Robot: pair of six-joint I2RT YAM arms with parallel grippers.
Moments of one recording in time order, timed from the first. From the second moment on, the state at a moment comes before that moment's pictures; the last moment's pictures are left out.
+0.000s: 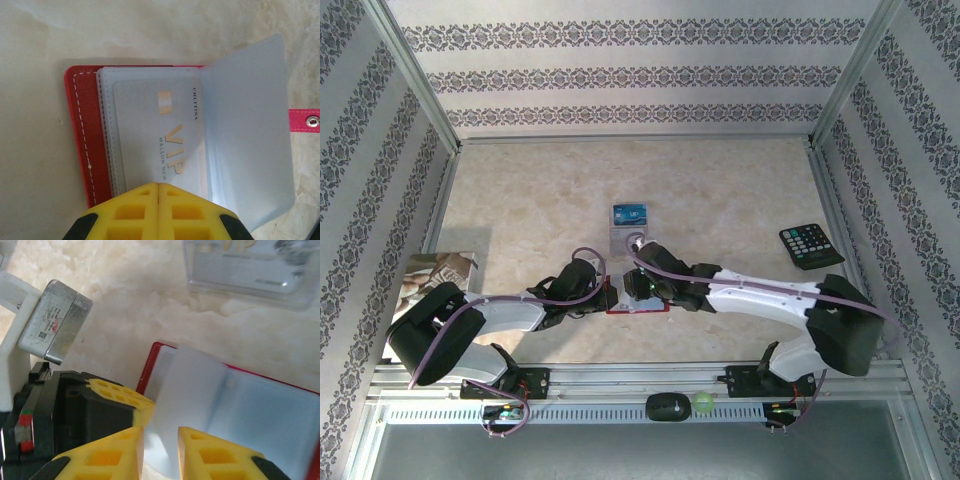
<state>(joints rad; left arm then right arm) -0.71 1.40 0.39 0.24 0.20 -0.85 0.98 1.46 0.84 -0.21 0.03 0.70</state>
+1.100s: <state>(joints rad) -0.82 1.48 0.60 0.15 0.31 -0.82 0.87 1.25 0.66 -0.27 0.00 0.74</state>
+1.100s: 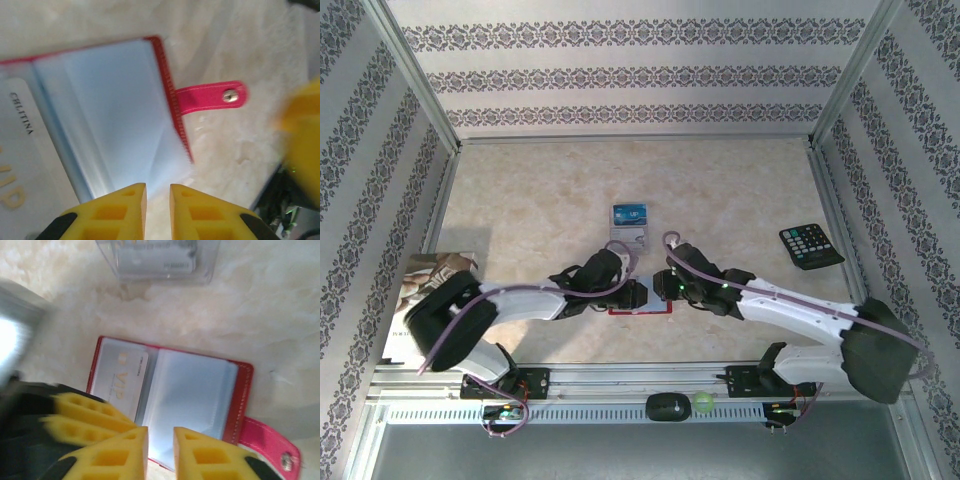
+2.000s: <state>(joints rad) -0.67 1.33 0.45 0.10 0.28 -0.75 0.92 1.37 0.68 -0.23 -0.06 0.83</state>
